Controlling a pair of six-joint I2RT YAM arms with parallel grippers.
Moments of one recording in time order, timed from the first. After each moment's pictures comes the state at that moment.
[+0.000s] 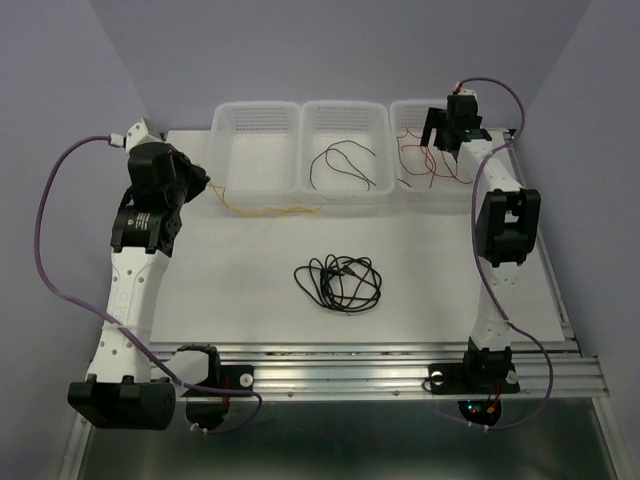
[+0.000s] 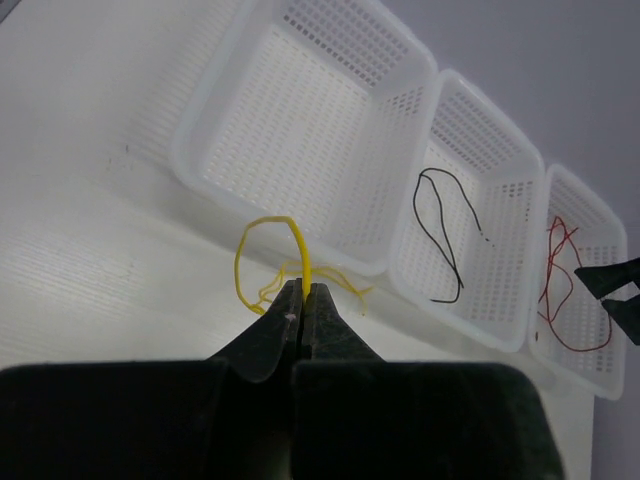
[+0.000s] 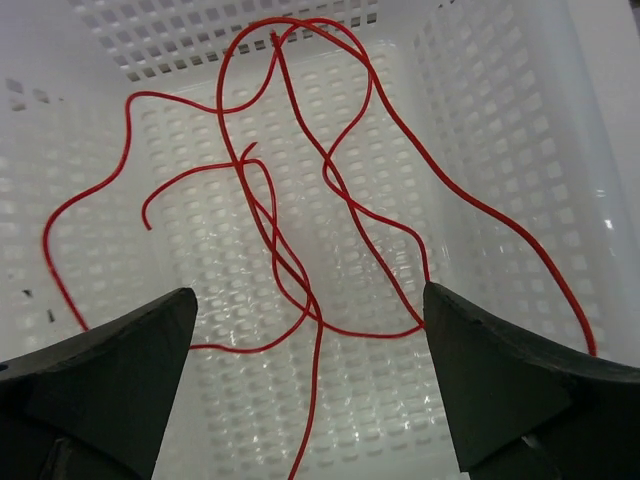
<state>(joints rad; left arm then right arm) -0.06 1.09 1.27 -0.59 -0.12 -0.65 0.04 2.29 2.04 -0.35 0.25 0.17</state>
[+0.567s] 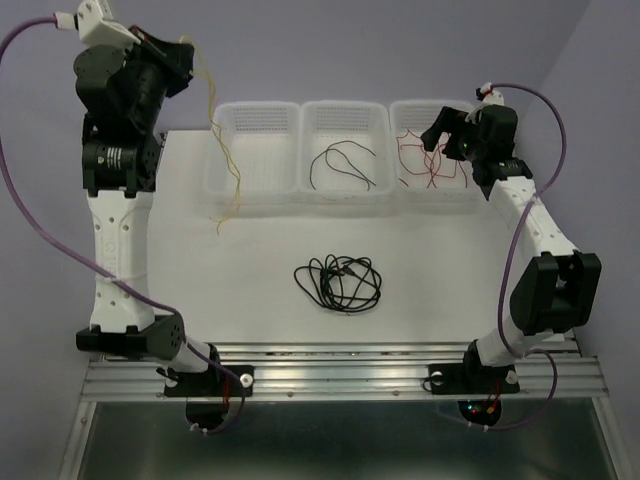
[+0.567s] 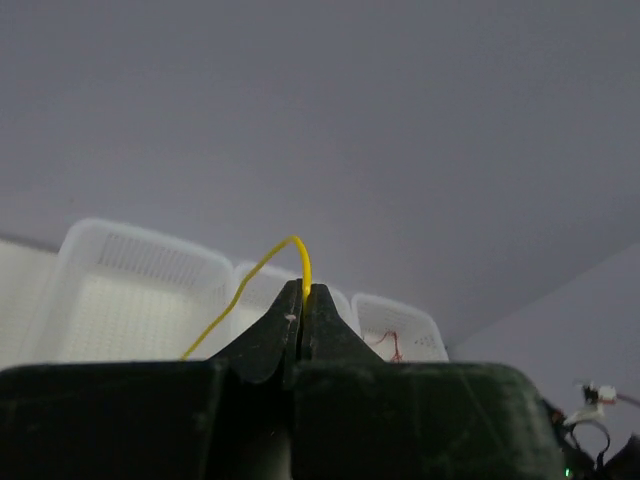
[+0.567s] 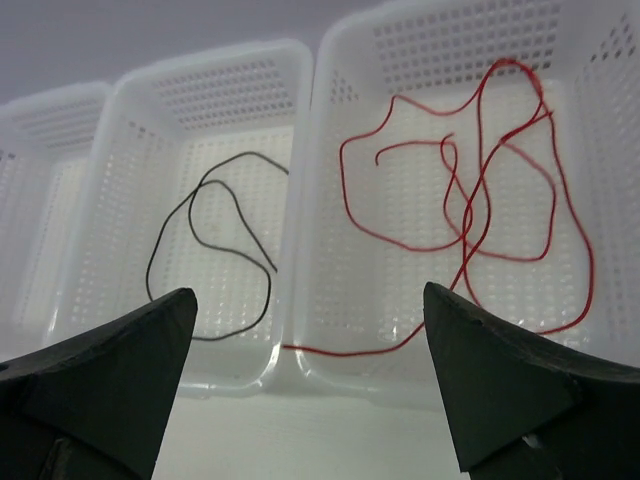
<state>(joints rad) -0.06 1.40 1.97 -0.50 0.04 -0.61 0.04 1.63 1.49 -0.19 -0.14 0.30</state>
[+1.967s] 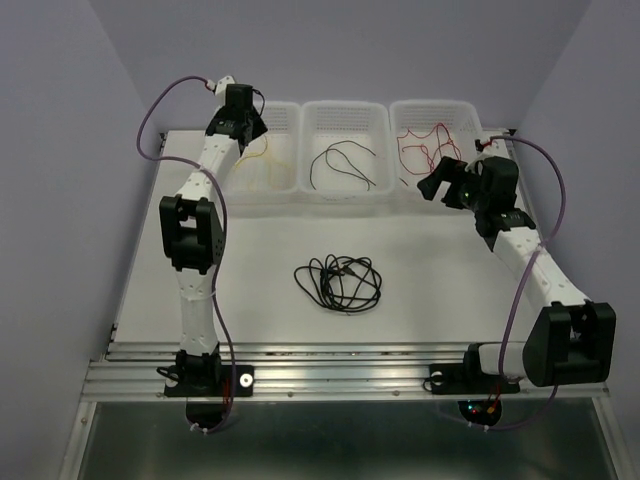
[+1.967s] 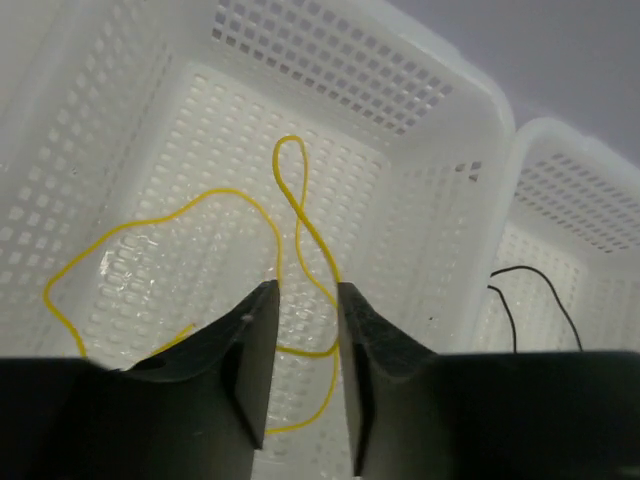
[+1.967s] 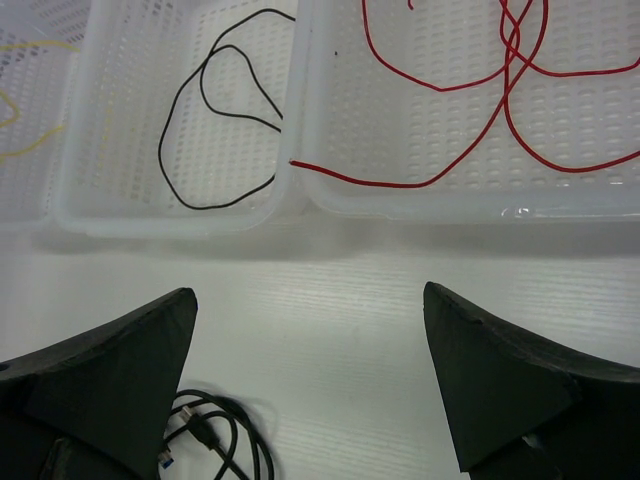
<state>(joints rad) -0.16 2.21 2.10 -0.44 -0.22 -0.60 0.04 1.32 0.97 -0.05 -0.26 0.38</state>
